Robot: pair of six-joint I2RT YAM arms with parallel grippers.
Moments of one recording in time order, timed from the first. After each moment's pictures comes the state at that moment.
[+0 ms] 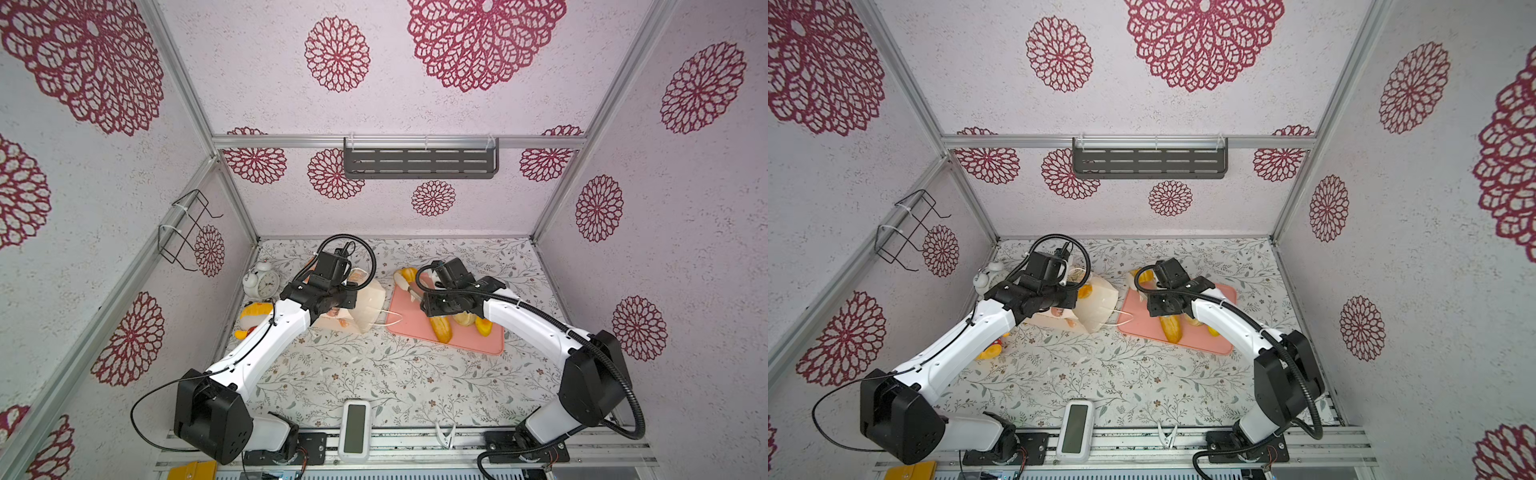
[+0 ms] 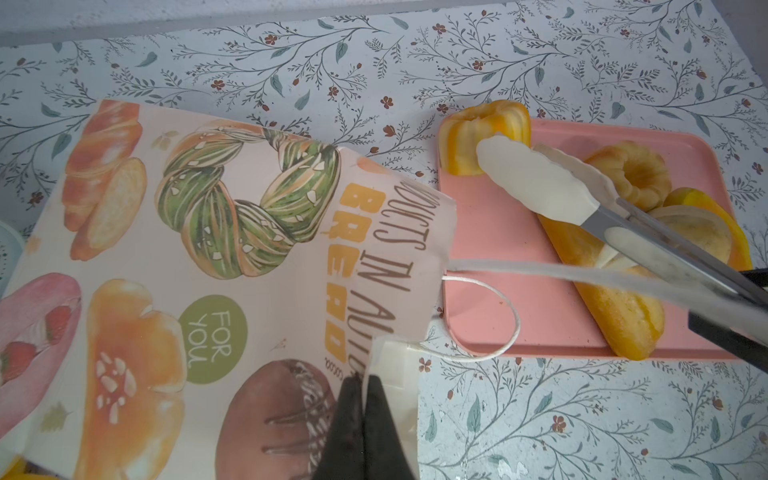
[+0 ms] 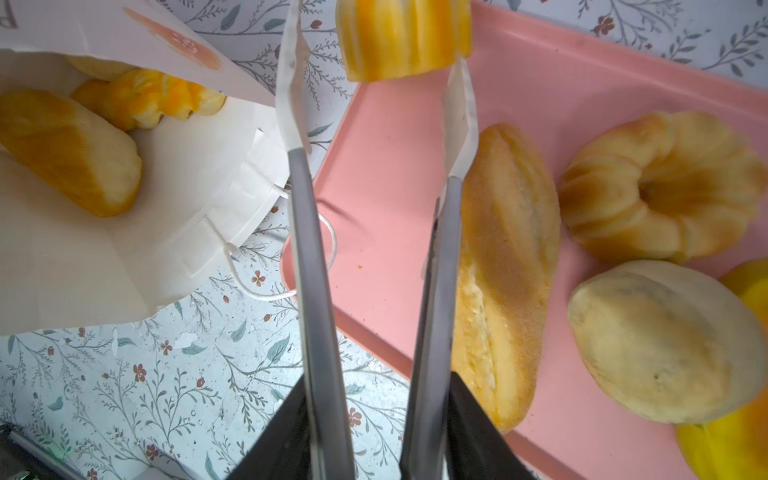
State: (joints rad) left arm -0.43 1.40 1.19 -0.65 -0.08 -0.24; right arm 0.61 1.56 1.27 -0.69 -0.06 0.40
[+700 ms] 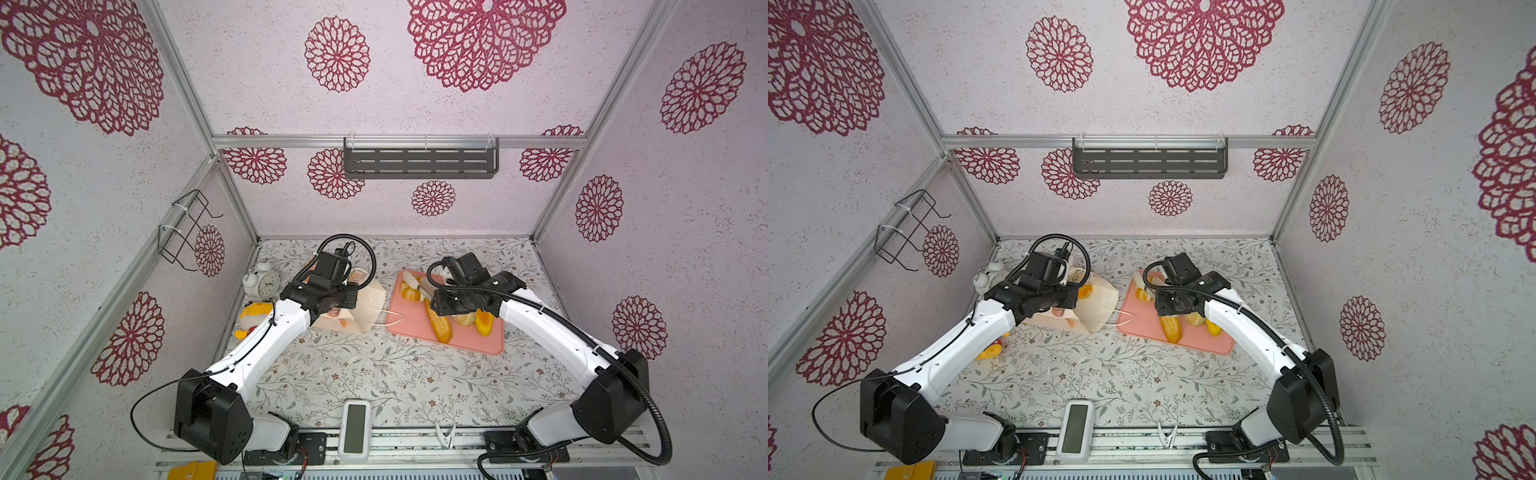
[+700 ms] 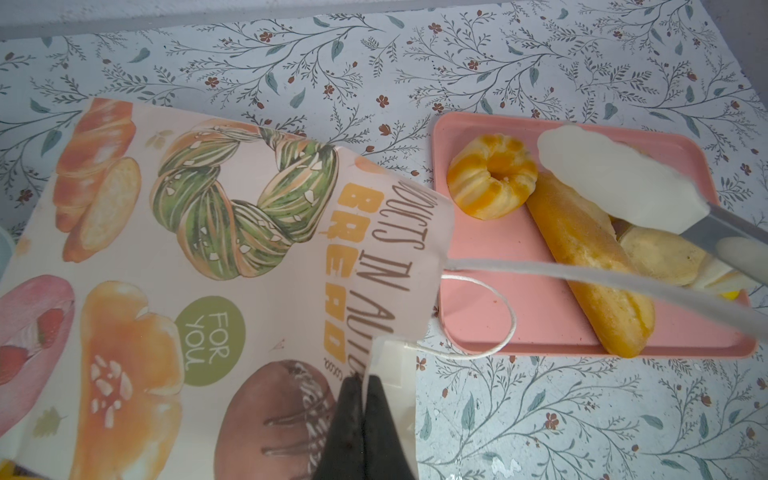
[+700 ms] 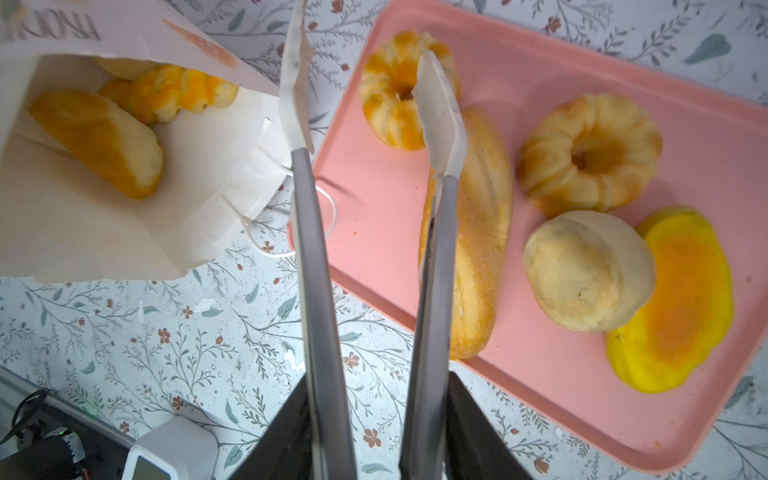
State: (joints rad) left arm -0.43 1.40 1.19 -0.65 -0.06 -0.24; right arm 0.59 1.46 1.34 -0.86 -0.07 0.40
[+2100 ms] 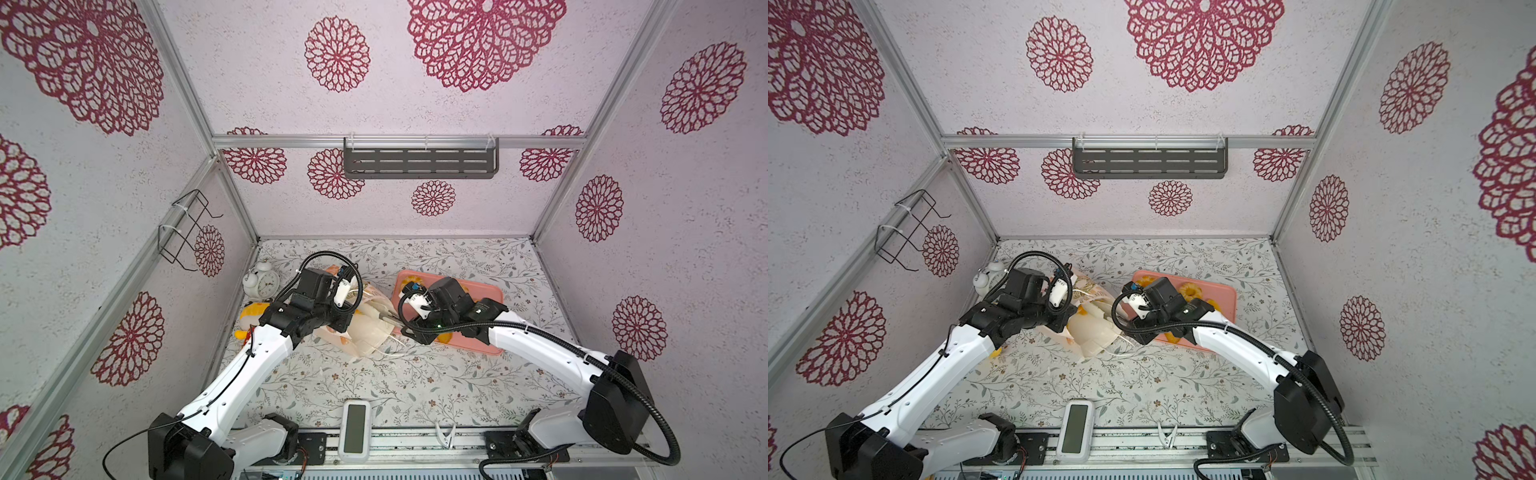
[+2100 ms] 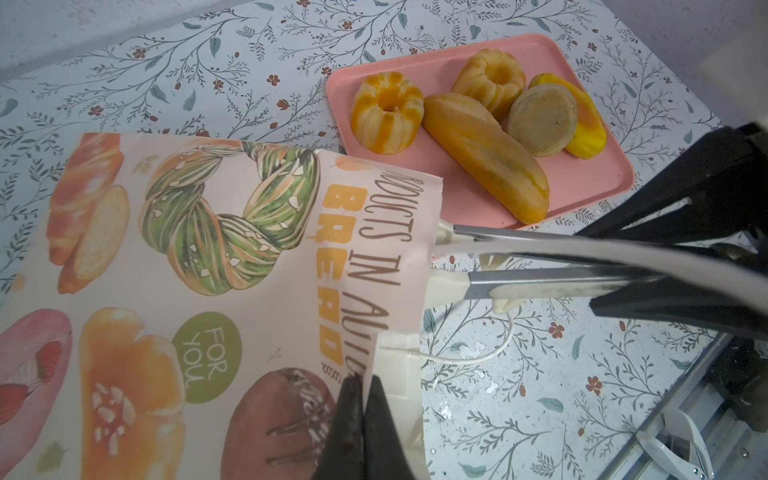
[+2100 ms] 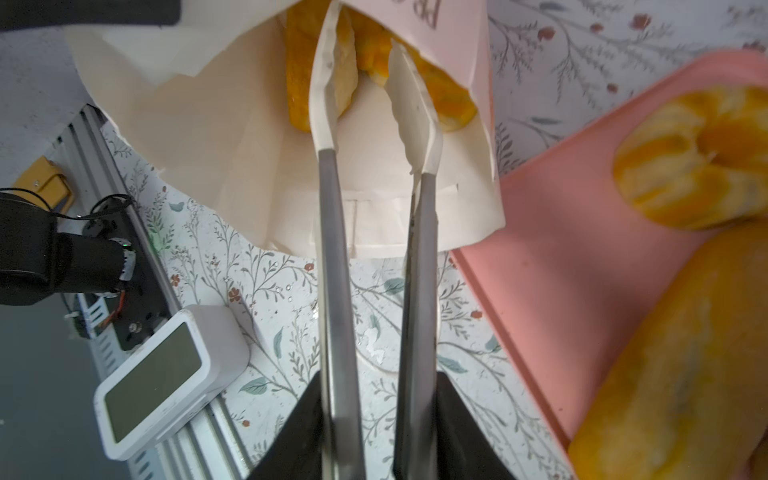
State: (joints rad) left arm -0.40 1.20 1.06 -0.69 0.19 0.04; right arm 0.78 1.44 1.13 -0.54 -0.28 0.04
